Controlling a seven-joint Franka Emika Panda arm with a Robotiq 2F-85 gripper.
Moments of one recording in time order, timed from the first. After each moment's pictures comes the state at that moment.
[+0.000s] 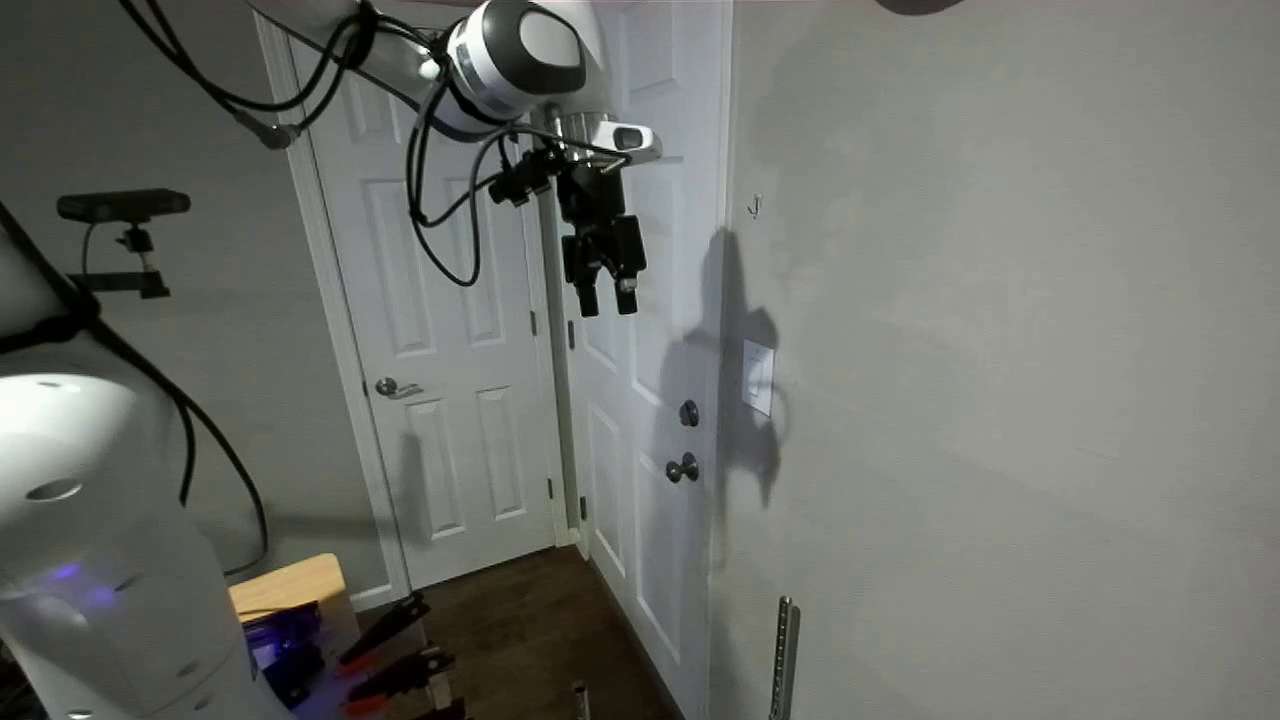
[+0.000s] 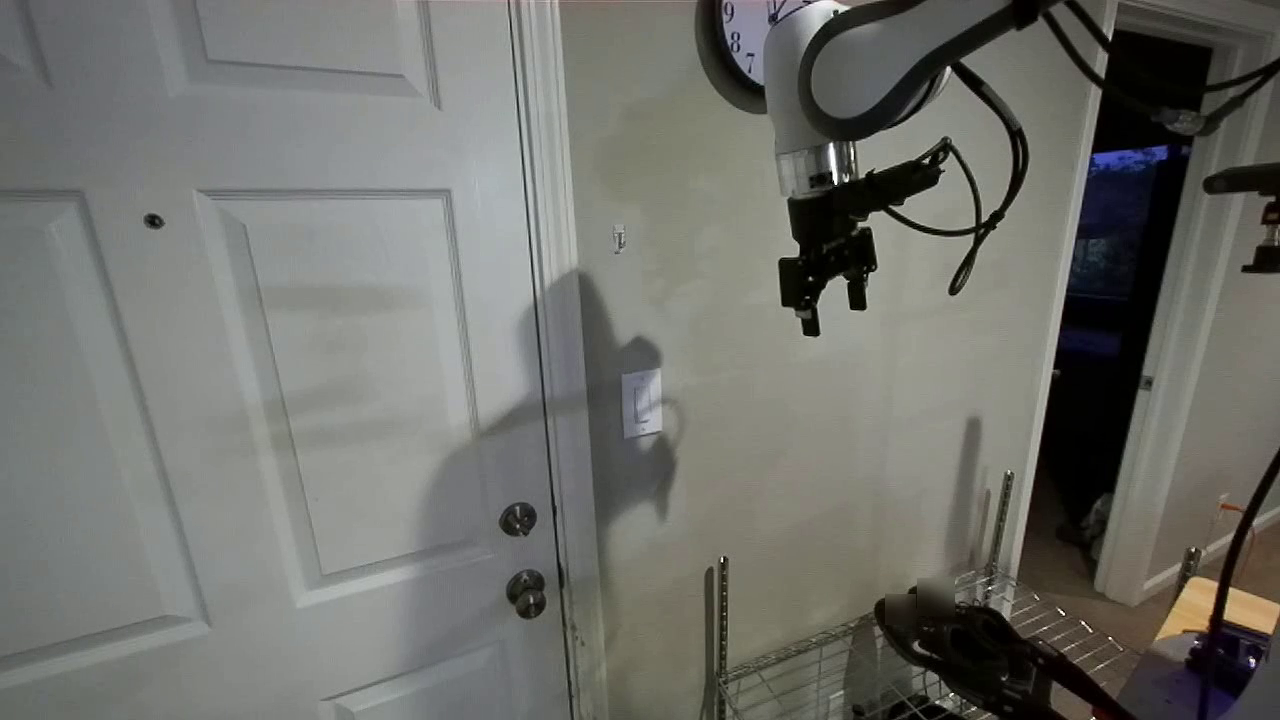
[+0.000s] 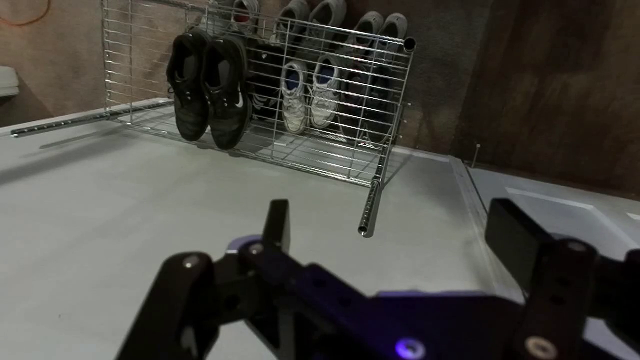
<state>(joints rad) -0.01 -0.27 0.19 -2.20 -0.18 1.86 0.29</state>
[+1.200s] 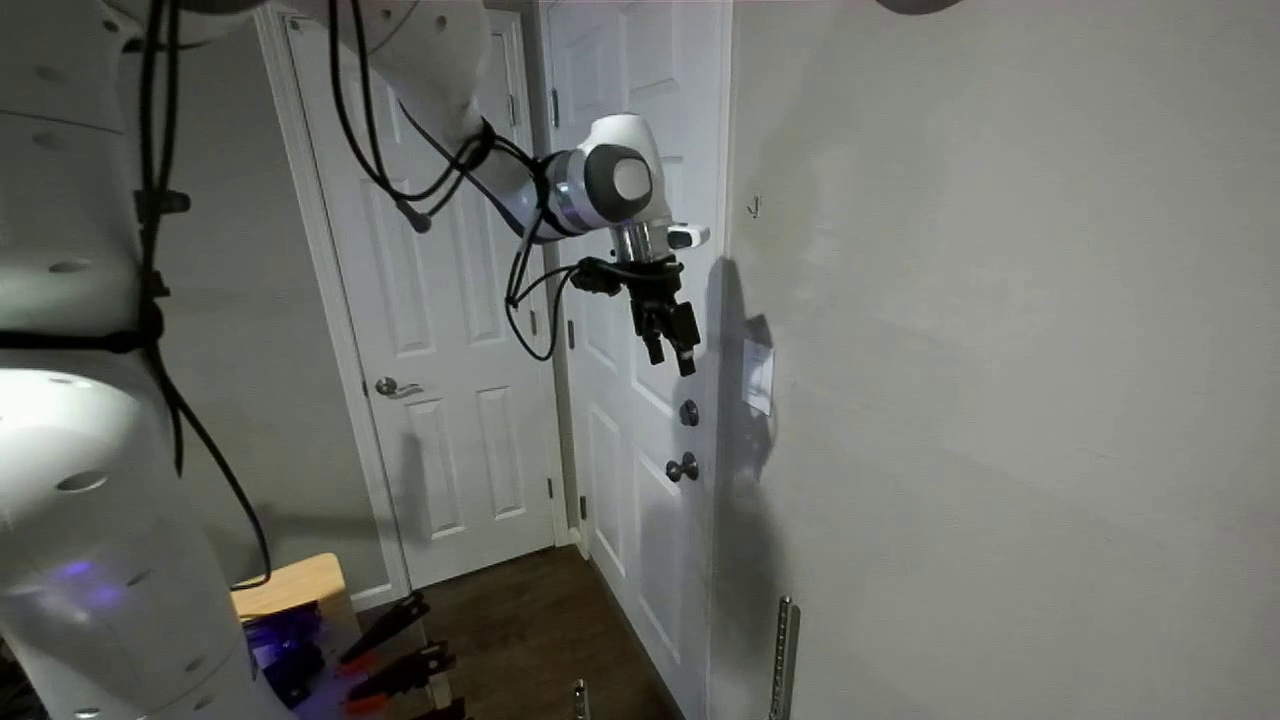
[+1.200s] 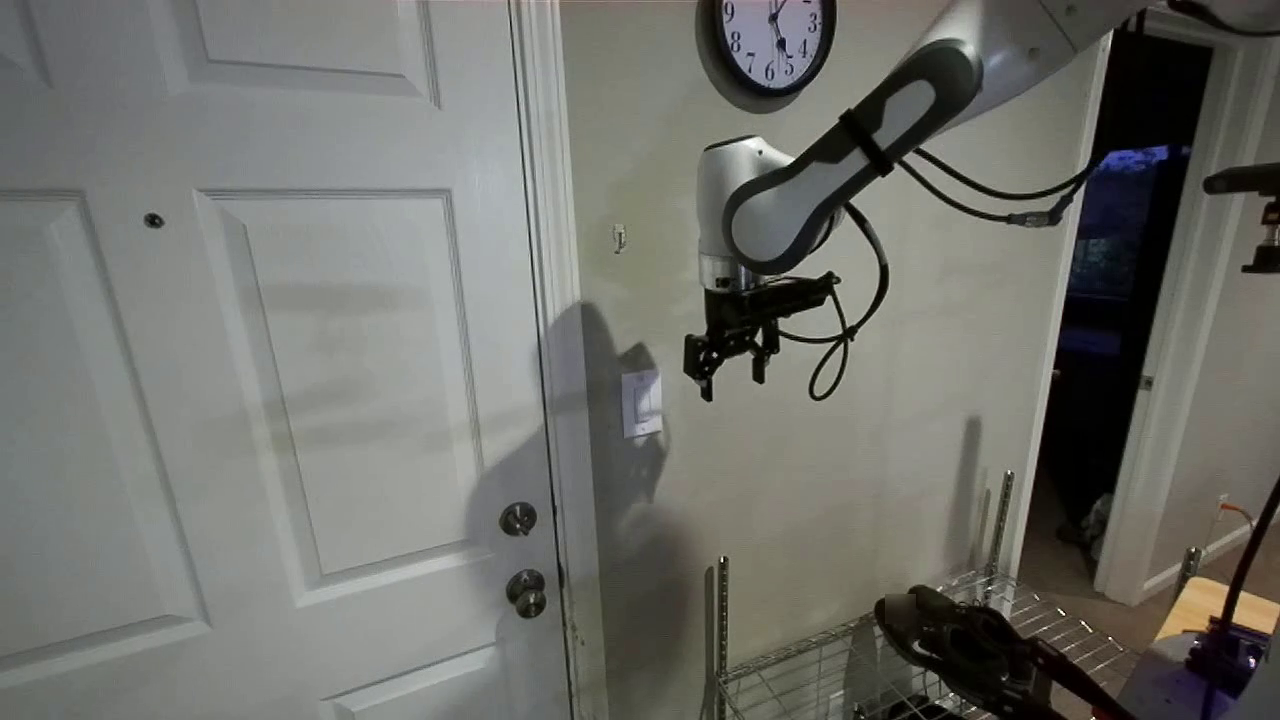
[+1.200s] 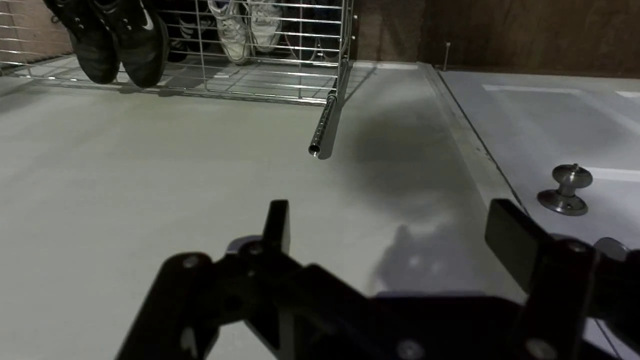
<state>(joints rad) 0.07 0.14 0.14 -2.06 -0.26 2.29 0.55</state>
